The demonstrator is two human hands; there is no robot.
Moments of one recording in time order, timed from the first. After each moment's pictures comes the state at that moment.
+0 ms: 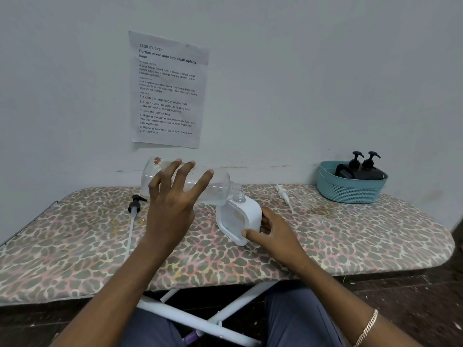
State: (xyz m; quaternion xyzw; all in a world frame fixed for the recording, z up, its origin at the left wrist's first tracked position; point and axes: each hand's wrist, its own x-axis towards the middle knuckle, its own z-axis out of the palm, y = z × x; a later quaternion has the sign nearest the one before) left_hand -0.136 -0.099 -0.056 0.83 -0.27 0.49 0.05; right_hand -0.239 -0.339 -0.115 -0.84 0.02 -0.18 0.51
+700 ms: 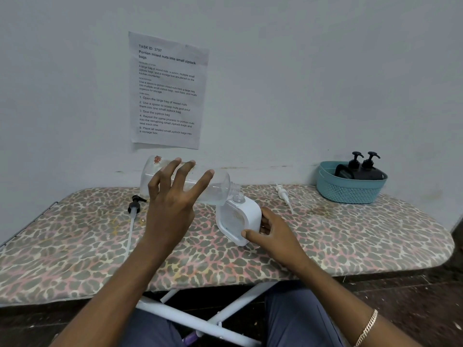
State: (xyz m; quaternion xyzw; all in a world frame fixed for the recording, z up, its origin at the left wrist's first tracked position) left_hand -0.139 -0.099 -0.052 0.83 -0.27 0.49 0.05; right_hand -0.240 -0.338 -0.113 -0.84 0.03 -0.18 0.51
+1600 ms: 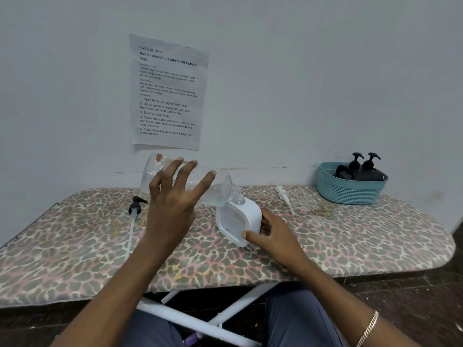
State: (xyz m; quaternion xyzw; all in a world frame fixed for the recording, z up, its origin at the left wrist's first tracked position) left_hand -0.141 -0.099 -0.050 0.81 -0.28 0.51 0.04; right_hand -0.239 -0.338 -0.113 -0.84 0.02 -0.17 0.51
